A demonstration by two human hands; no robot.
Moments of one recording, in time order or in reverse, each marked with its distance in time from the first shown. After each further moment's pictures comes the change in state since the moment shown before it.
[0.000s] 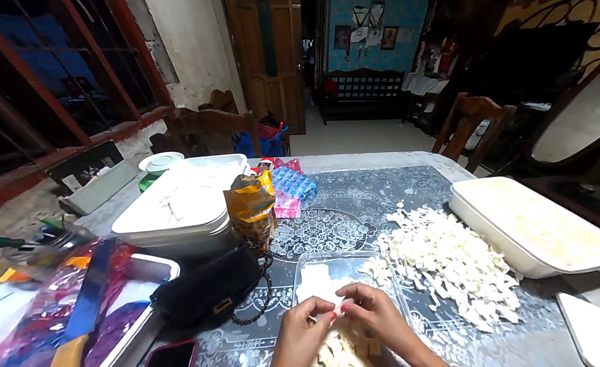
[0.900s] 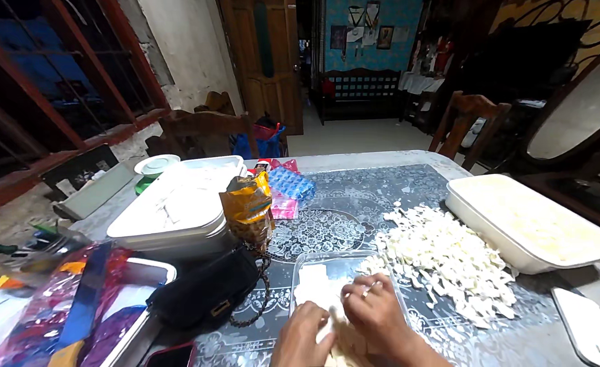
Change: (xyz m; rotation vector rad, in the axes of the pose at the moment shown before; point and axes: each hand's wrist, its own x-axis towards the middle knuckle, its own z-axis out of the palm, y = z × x) left_hand -0.004 0.003 -0.006 0.554 -0.194 0.121; right_hand 0.007 0.020 0.005 -1.015 0.498 -0.841
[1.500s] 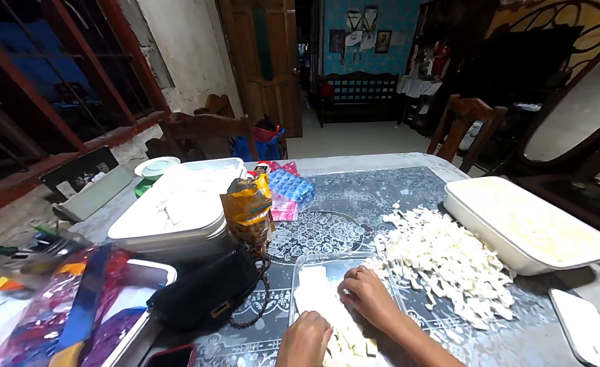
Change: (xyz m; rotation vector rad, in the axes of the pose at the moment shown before) left_hand -0.003 0.002 0.010 0.167 -0.015 0.077; right_hand -0.002 0.031 0.019 0.368 -0.605 0.342
